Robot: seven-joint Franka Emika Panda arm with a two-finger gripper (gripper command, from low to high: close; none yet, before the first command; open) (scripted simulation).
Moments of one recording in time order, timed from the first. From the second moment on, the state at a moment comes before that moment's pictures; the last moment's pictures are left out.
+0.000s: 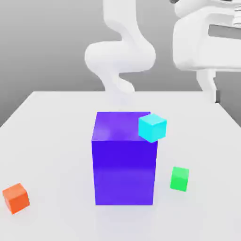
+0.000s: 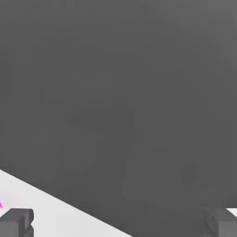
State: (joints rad) arm 0.18 -0.05 0.19 -2.18 -0.11 2.45 0.68
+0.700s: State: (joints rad) arm 0.41 0.63 0.21 -2.05 -0.27 2.65 0.65
